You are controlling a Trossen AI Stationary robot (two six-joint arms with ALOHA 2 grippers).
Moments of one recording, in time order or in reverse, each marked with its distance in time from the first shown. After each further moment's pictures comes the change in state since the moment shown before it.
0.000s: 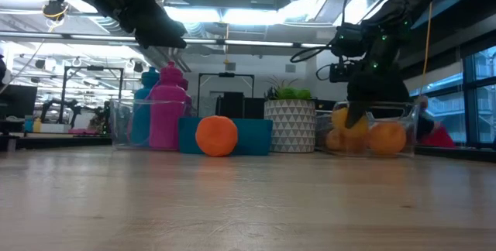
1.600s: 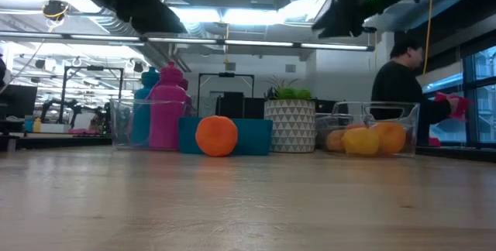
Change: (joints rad) left arm 0.001 -0.094 0.000 -0.011 -0.053 0.112; right arm 0.001 -0.328 0.156 0.286 0.030 0.087
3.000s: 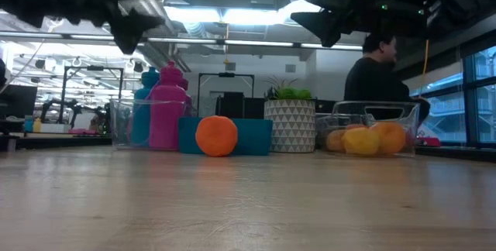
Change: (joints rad) left arm -0.009 -0.187 -0.304 0.370 0.261 -0.373; right arm 0.456 0.179 -0.516 1.214 -0.097 0.196
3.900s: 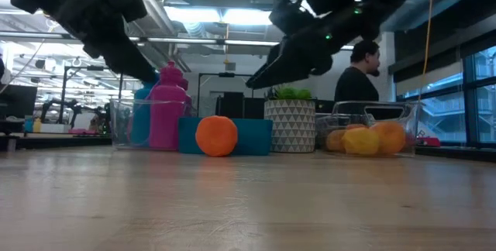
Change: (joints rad) left arm -0.187 0.253 0.169 -0.433 -0.353 0.086; right arm 0.110 0.365 0.451 -0.774 0.143 -0.304
